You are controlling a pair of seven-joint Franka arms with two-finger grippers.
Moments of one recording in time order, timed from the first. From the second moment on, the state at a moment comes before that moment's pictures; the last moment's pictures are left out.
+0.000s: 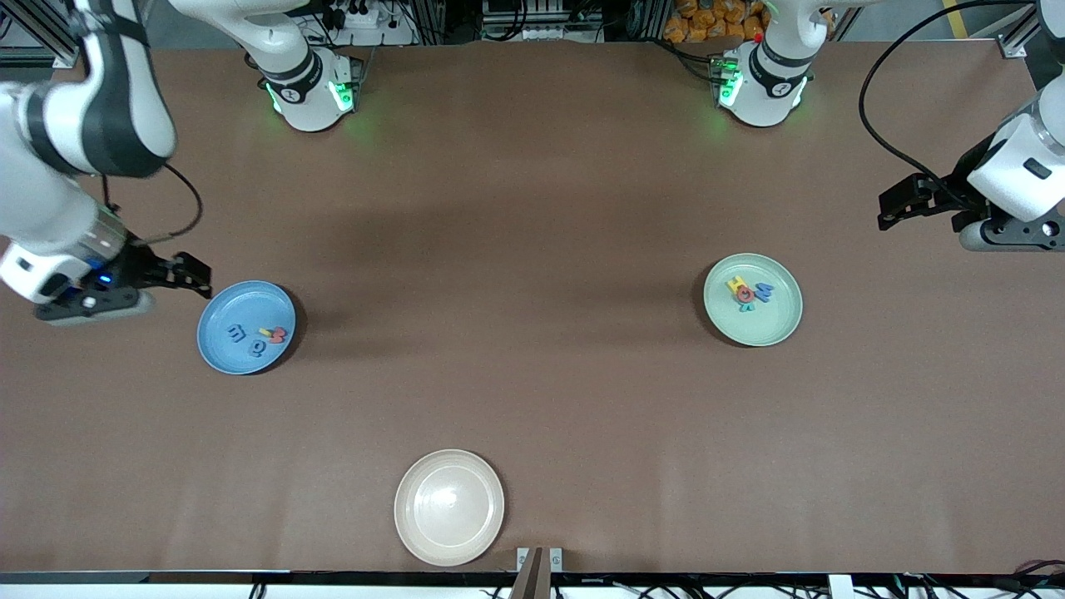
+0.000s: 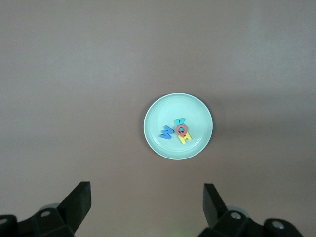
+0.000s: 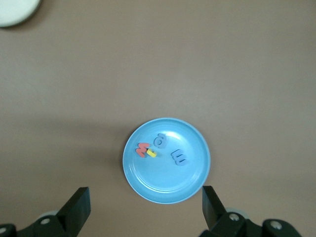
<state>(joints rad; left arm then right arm) 0.00 0.01 -0.07 -1.62 0.00 1.58 -0.05 0.10 0.01 -0.16 -1.90 0.01 2.02 -0.21</state>
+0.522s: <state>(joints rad) 0.00 0.01 -0.07 -1.61 0.00 1.56 -0.05 0.07 -0.01 -0.15 -1.57 0.01 1.66 -0.20</state>
